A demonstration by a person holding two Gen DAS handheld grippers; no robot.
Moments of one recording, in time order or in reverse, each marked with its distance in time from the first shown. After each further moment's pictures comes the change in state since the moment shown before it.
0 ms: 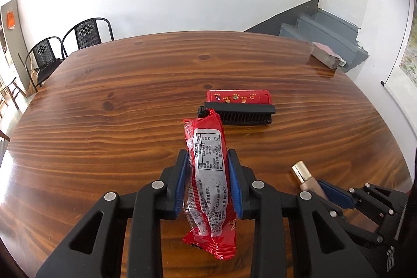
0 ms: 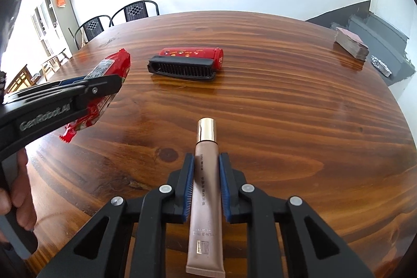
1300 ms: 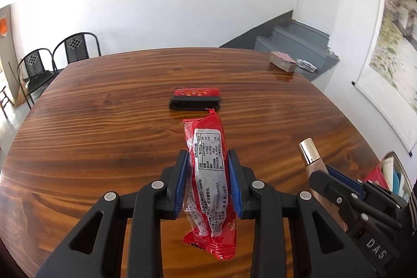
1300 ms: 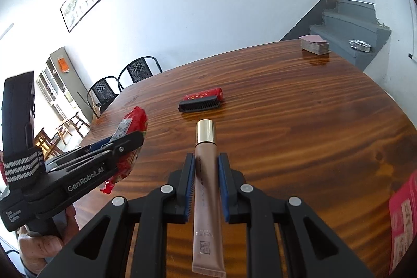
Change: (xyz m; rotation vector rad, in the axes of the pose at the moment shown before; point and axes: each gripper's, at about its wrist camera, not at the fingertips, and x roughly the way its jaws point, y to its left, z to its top) left arm -0.100 -0.035 -0.050 0.044 -0.090 -0.109; right arm -0.137 0.005 -0.063 0.254 -0.251 0.073
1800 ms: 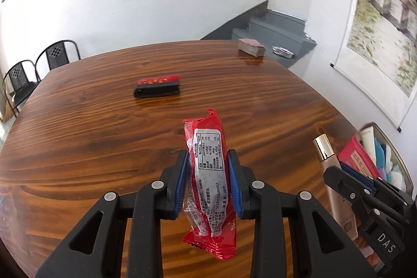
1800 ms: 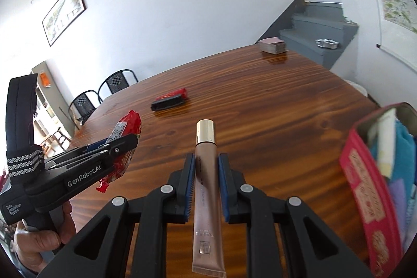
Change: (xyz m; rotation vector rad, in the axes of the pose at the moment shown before) left arm -0.017 -0.052 -0.030 0.096 0.018 -0.088; right arm -0.067 -0.035 -0.040 0.073 -0.067 -0.126
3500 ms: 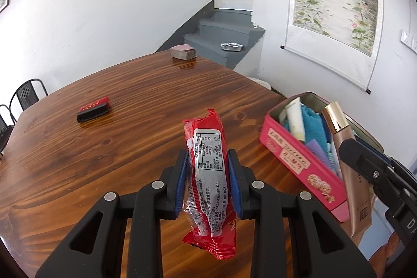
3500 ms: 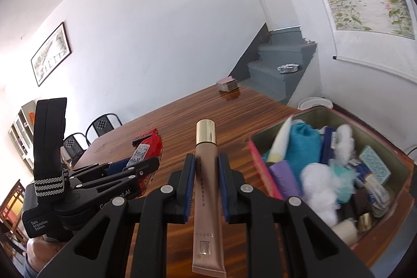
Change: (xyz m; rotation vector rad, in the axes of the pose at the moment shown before) left arm -0.049 -0.136 -0.024 0.218 -0.040 -0.131; right arm -0.139 -0.071 -0.027 0.111 -0.241 -0.091
